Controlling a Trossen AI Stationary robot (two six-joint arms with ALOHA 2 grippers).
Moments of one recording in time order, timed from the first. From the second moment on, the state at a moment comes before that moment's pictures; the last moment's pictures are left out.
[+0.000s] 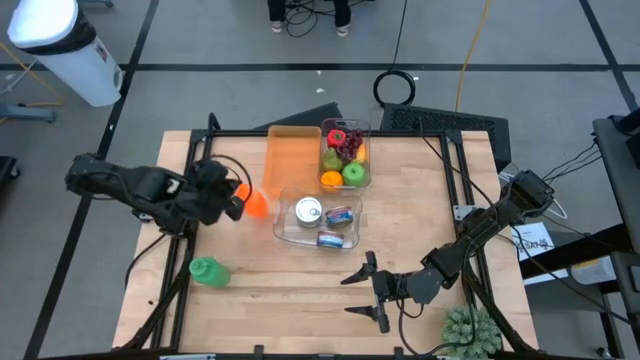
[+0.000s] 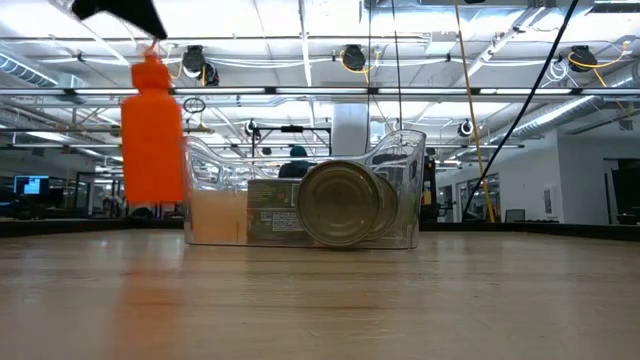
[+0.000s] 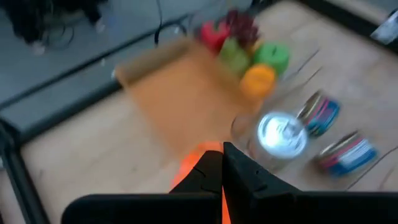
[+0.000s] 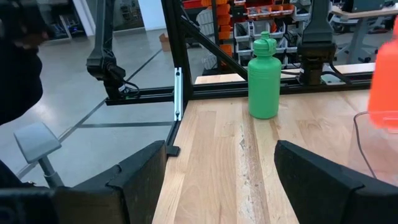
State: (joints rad) left arm -0.30 1.02 1.17 -1.21 -0.75 -1.00; right arm 0.67 1.56 0.88 0.52 0.50 0.27
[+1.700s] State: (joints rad) left arm 0.68 1.45 1.32 -0.36 0.14 -0.11; right arm 0.44 1.45 0.88 0.41 0.50 -0.02
